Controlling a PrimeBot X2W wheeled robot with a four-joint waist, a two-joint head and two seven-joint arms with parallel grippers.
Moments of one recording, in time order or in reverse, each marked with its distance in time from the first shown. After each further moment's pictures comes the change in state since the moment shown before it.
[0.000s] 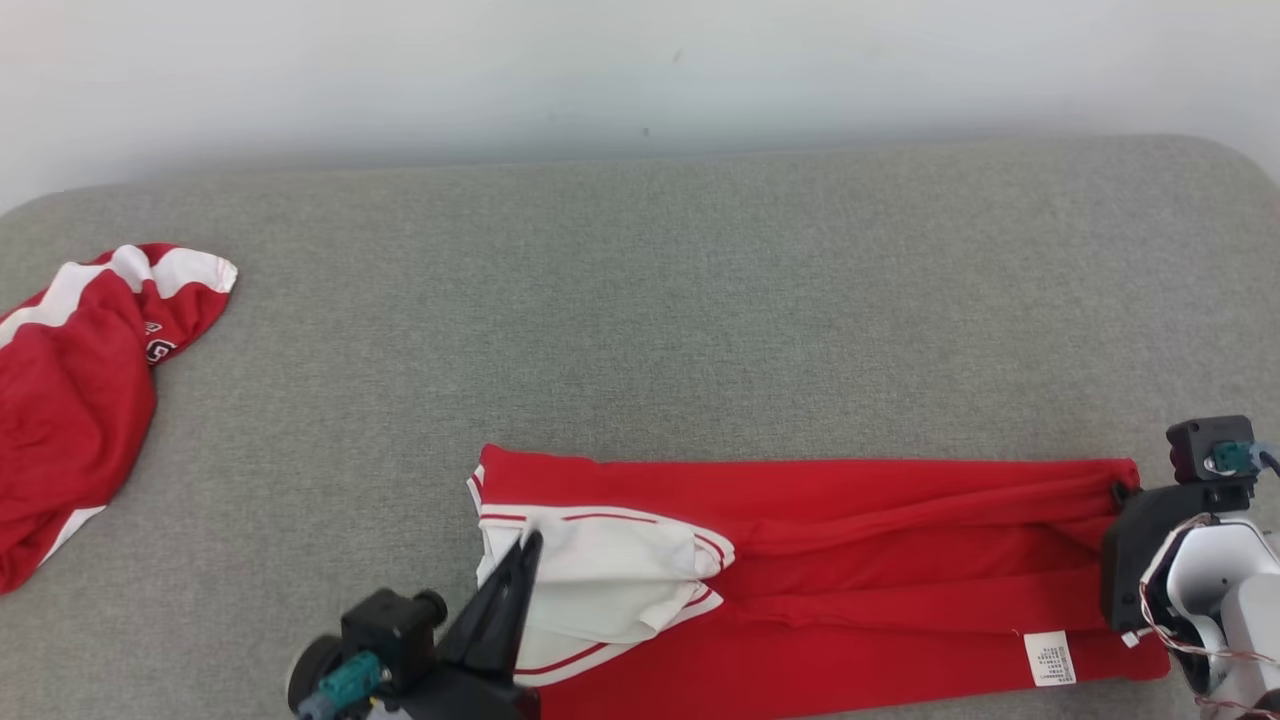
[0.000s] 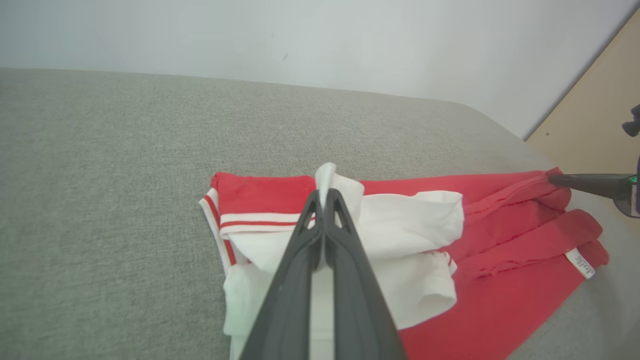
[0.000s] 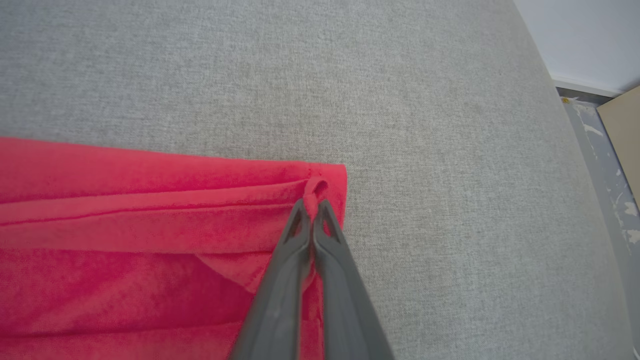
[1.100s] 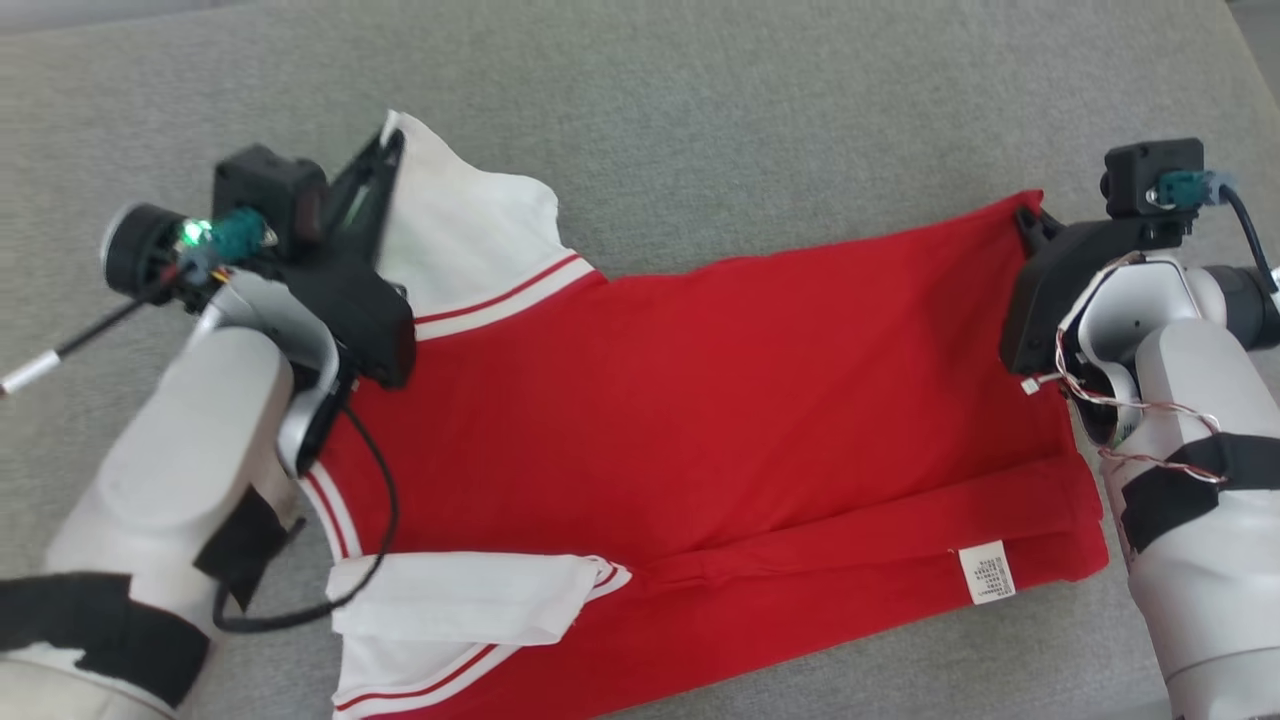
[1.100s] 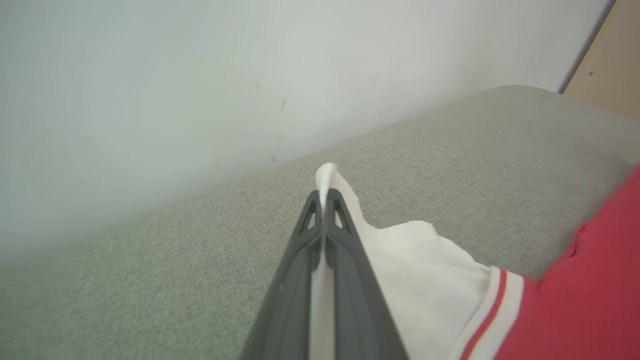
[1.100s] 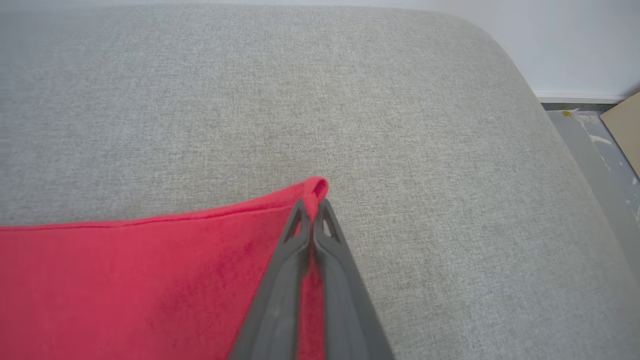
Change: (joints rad) left arm -0.712 -0.001 0.030 0.525 0.116 -0.166 0.078; right arm -0.451 0.151 0.008 0.157 -0.038 0.000 -0.053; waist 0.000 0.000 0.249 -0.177
